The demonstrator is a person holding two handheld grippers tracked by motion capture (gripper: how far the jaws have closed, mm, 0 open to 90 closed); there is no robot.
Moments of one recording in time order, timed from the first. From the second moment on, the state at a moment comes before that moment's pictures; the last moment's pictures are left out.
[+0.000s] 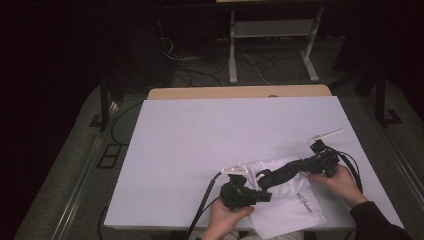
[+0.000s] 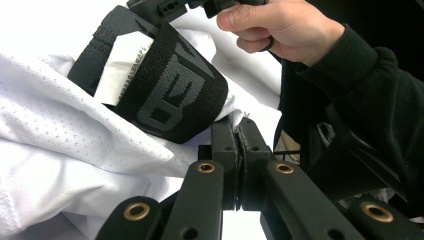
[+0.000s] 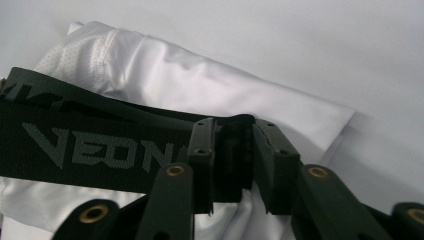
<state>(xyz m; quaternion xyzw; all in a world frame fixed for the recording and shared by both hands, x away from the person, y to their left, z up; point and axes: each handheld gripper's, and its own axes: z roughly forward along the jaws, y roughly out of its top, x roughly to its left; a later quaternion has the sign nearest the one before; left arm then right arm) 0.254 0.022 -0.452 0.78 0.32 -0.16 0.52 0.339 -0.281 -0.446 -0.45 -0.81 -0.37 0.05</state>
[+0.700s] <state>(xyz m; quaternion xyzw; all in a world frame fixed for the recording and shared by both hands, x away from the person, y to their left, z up) 0.248 0.019 -0.443 0.81 0.30 -0.10 0.50 0.328 -0.300 -0.418 -0.41 -0.78 -0.46 0.08</state>
